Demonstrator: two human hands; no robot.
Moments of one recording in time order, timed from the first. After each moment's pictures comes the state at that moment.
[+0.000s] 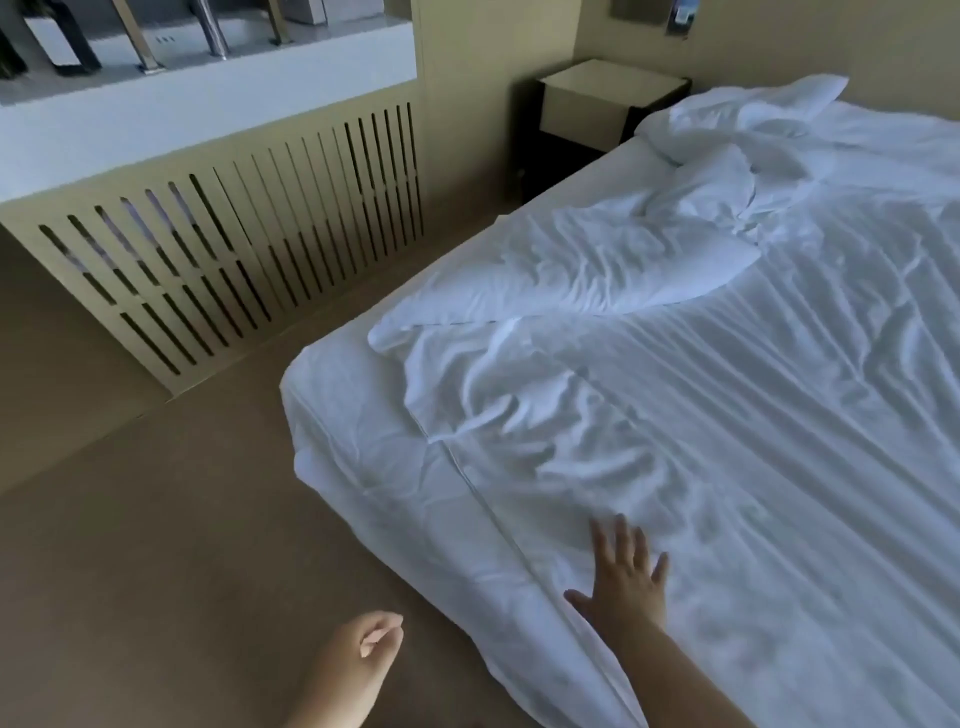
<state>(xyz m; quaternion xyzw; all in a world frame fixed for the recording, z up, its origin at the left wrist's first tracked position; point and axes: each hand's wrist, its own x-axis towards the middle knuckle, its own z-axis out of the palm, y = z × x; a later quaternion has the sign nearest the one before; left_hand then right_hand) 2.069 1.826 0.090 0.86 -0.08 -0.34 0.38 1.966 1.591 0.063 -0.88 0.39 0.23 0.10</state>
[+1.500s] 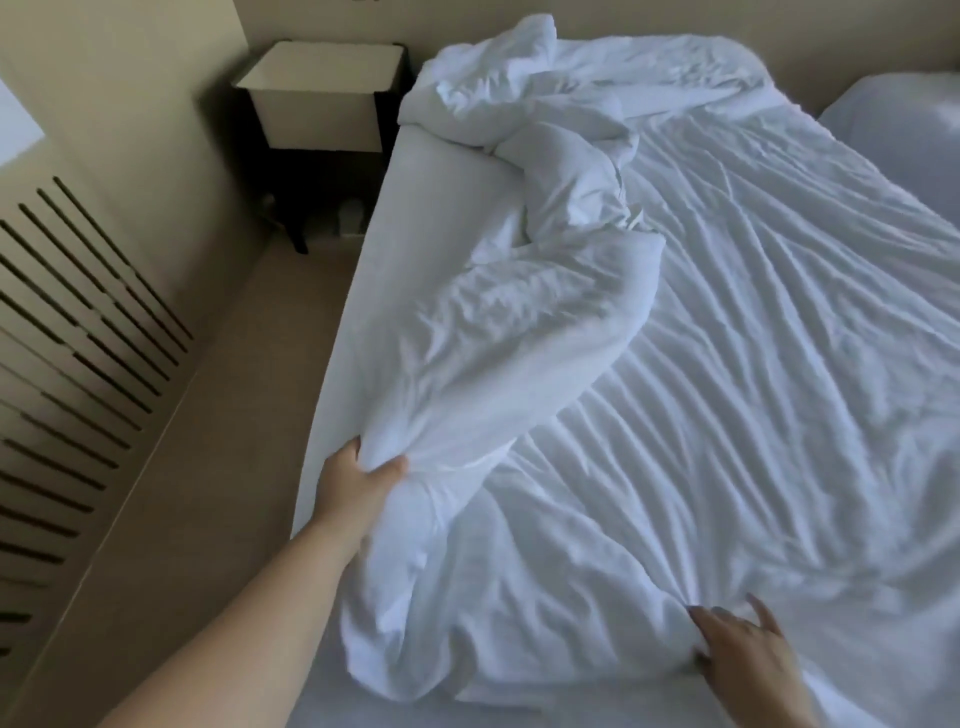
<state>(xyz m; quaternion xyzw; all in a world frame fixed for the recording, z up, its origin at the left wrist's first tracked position) 2.515 1.522 0.121 0.79 -0.30 -0.35 0.40 2.161 1.564 0.033 -0.82 0.56 0.04 0.08</state>
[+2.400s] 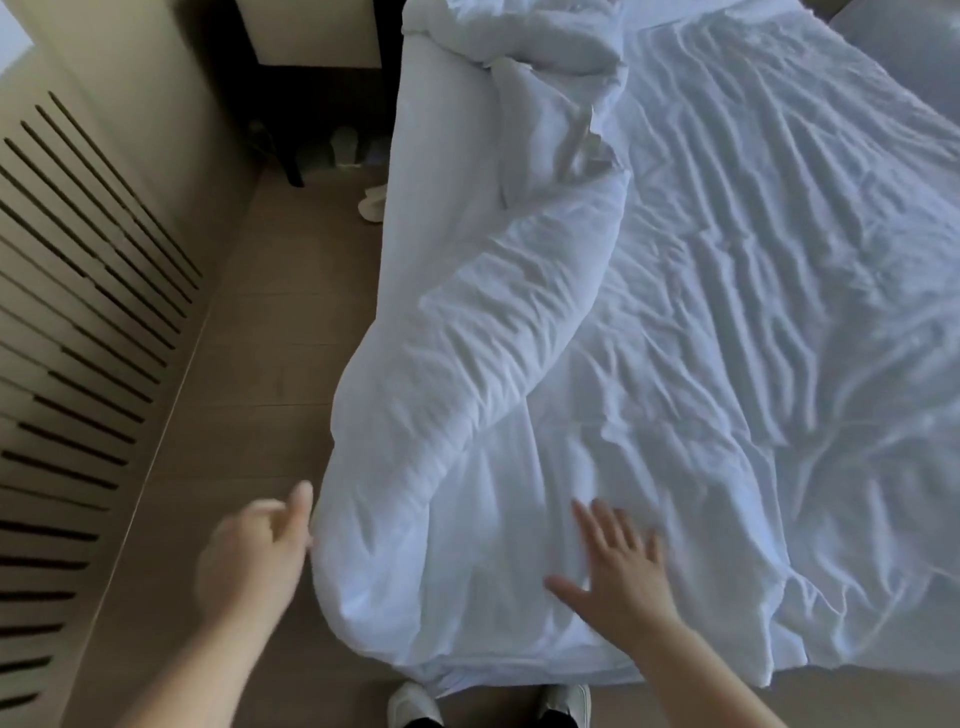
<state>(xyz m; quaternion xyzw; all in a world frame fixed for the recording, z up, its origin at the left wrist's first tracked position) 2.638 1.713 0.115 0.88 -0.40 -0.19 0.15 2.358 1.678 0.069 -0.72 0.63 0.21 0.21</state>
